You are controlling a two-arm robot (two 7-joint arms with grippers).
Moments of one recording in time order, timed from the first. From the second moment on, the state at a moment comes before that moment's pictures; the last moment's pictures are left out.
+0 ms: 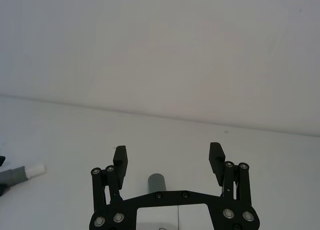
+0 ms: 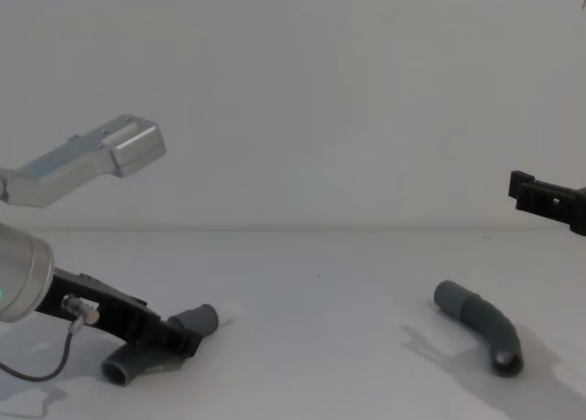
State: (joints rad) left arm -0.44 0.45 0.47 -1.47 -0.21 0.63 -0.43; right arm -0.01 0.34 -0.23 -1.77 0.29 0.03 0.07
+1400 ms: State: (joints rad) left arm -0.45 0.44 0.46 -1.46 -0.20 0.65 -0.43; right arm 0.01 0.36 -0.22 -1.78 0.31 0.11 0.11
